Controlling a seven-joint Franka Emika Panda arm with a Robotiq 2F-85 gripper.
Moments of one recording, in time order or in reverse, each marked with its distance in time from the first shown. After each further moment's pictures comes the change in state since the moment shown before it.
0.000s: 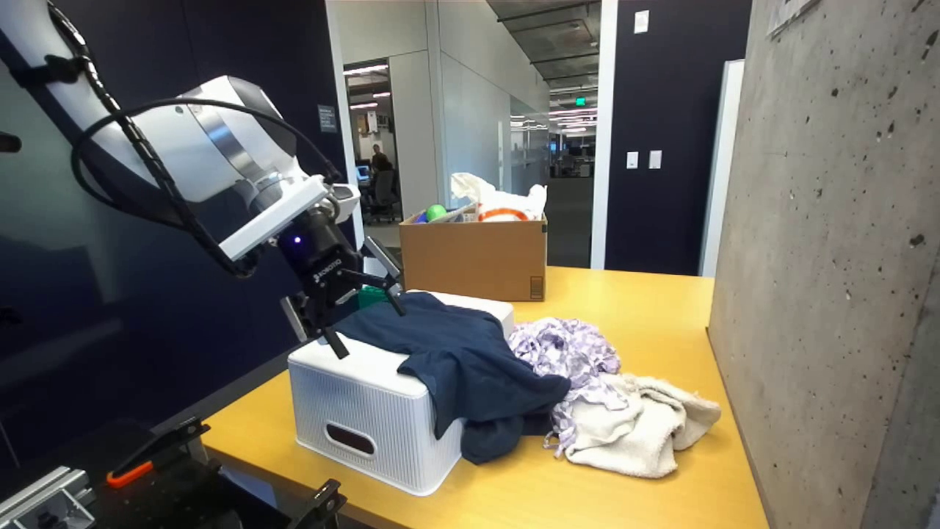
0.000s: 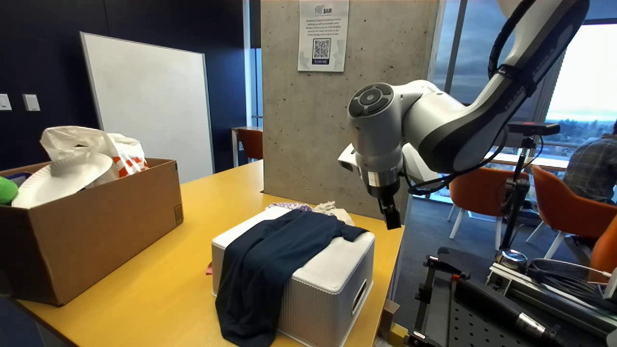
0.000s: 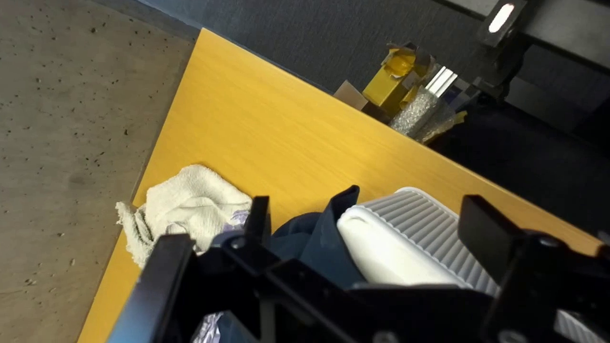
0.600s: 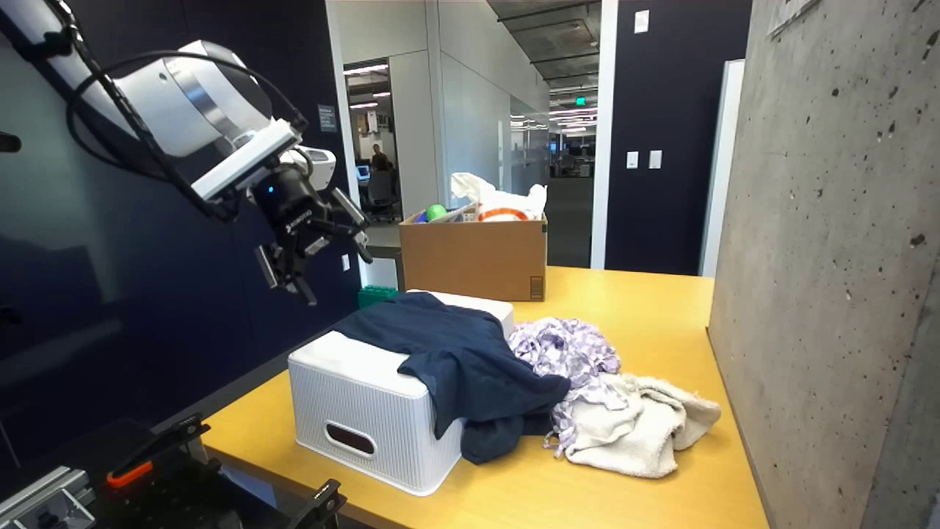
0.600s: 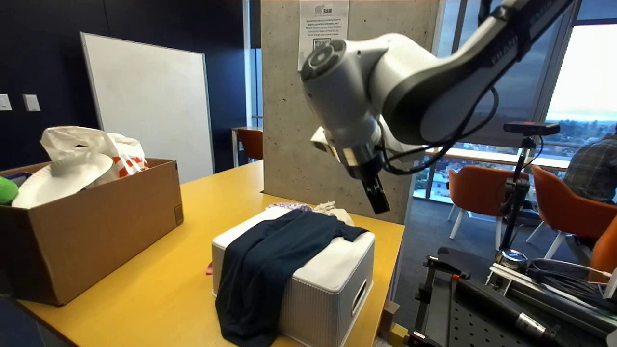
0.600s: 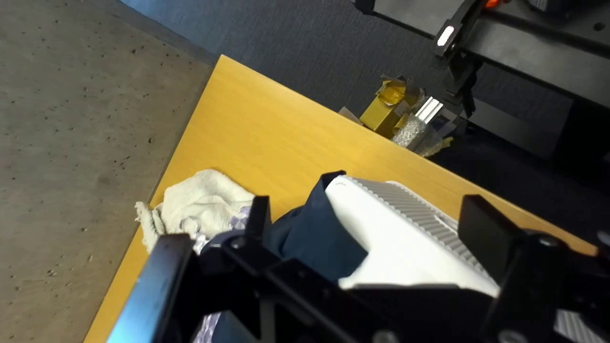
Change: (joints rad) arm 0.103 0.000 0.085 0.162 0.171 -0.320 -0.076
